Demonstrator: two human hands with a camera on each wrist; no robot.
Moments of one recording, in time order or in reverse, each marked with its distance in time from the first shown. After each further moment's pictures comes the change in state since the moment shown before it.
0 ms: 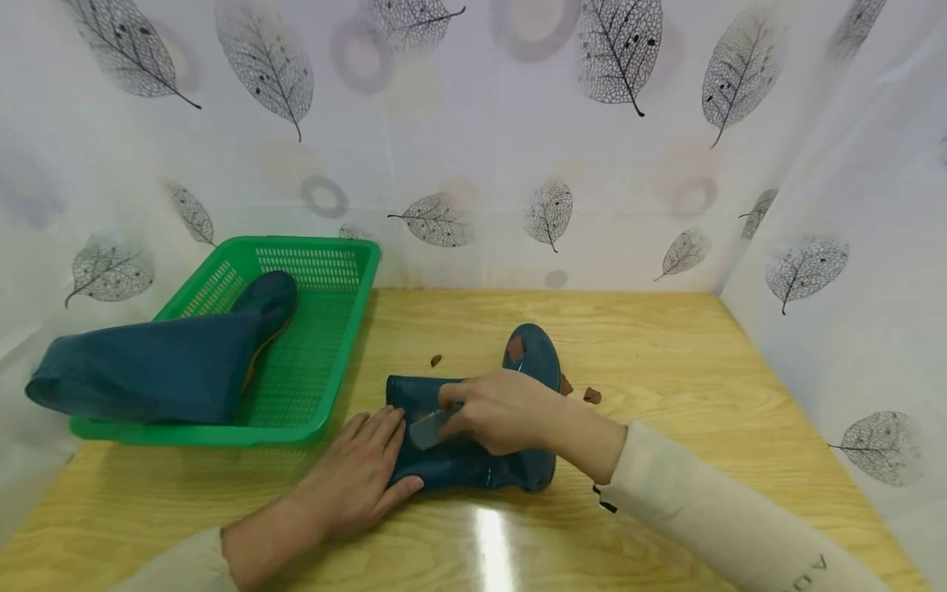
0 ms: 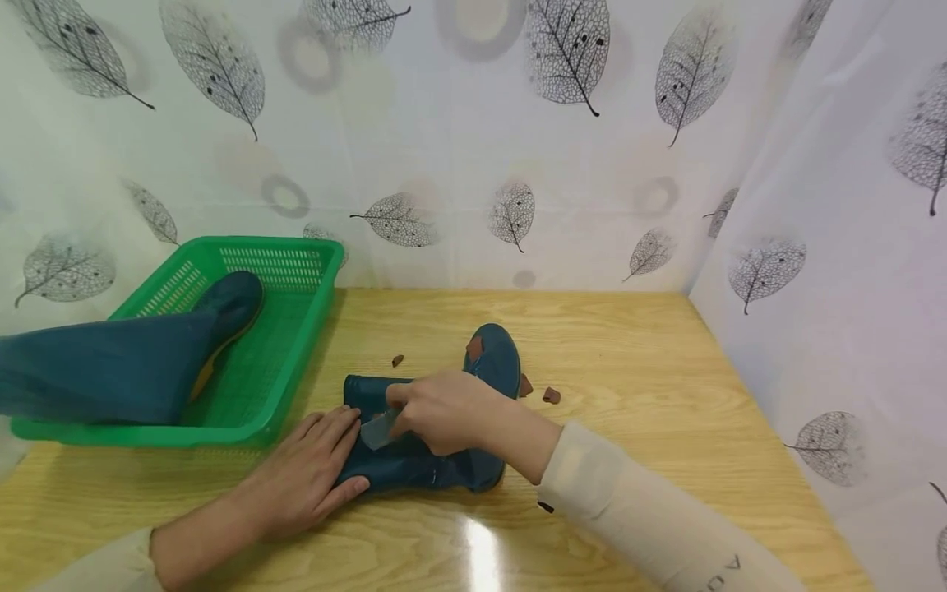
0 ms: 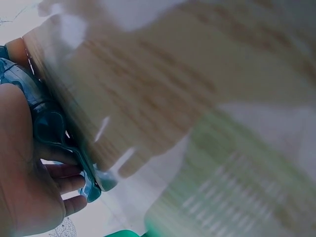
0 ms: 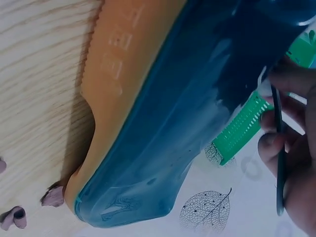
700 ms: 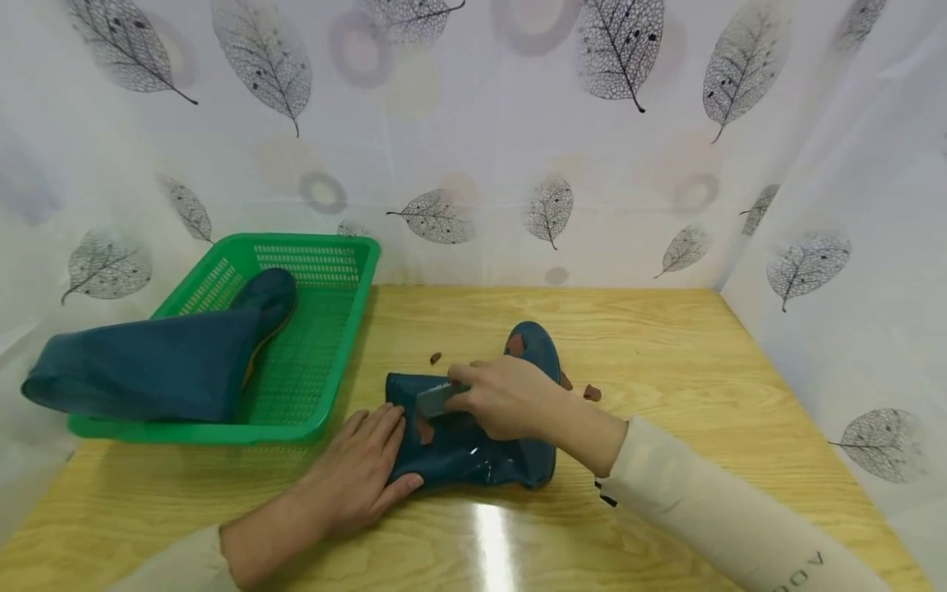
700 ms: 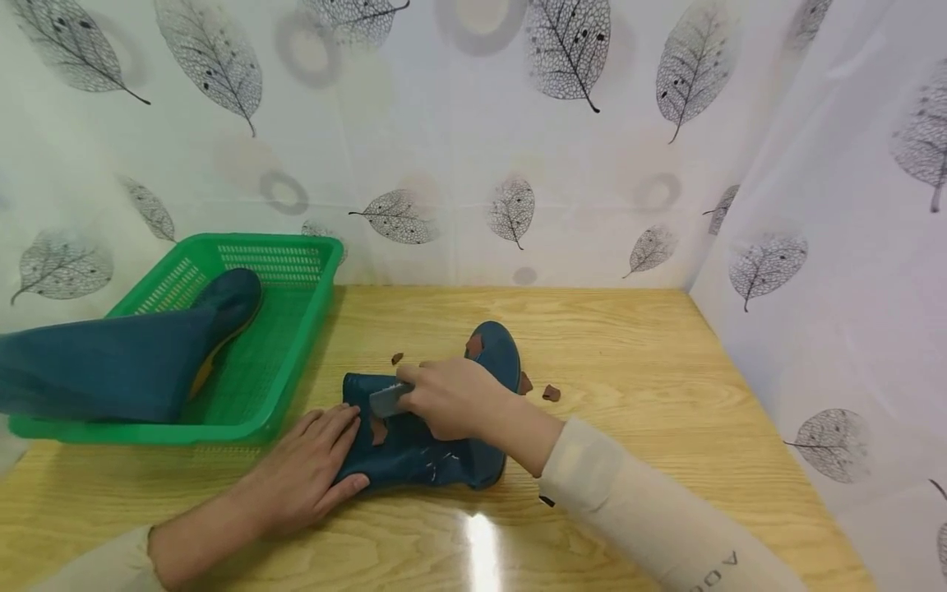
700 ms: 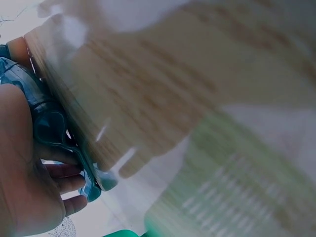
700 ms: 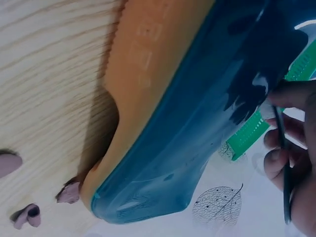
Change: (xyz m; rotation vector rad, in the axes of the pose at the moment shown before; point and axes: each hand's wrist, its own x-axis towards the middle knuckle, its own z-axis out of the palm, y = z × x) left_hand 0.001 0.001 0.001 0.014 0.005 -0.006; right_hand -0.004 0.006 0.005 -0.096 0.063 0.131
